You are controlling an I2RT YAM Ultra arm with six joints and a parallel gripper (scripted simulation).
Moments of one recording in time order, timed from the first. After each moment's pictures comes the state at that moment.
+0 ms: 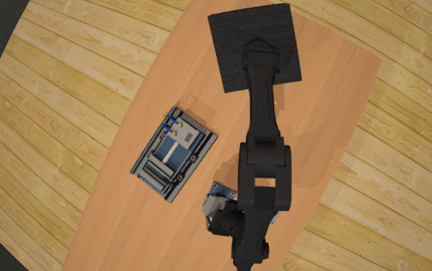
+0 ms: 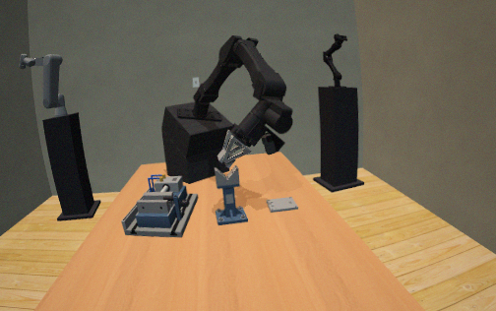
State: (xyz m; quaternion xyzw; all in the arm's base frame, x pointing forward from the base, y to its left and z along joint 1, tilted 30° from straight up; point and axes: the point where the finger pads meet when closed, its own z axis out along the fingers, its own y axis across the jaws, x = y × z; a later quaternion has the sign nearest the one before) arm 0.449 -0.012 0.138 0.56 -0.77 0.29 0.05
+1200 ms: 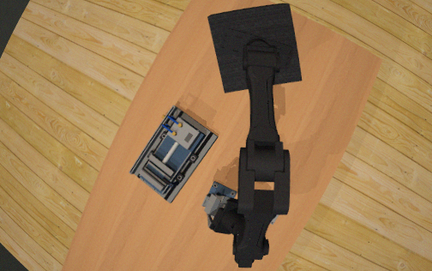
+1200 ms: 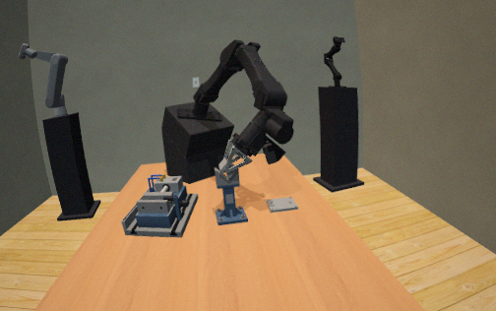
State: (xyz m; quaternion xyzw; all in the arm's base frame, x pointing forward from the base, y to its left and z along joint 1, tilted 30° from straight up) arm 0.463 -0.005 0.114 0.56 -0.77 0.30 0.05
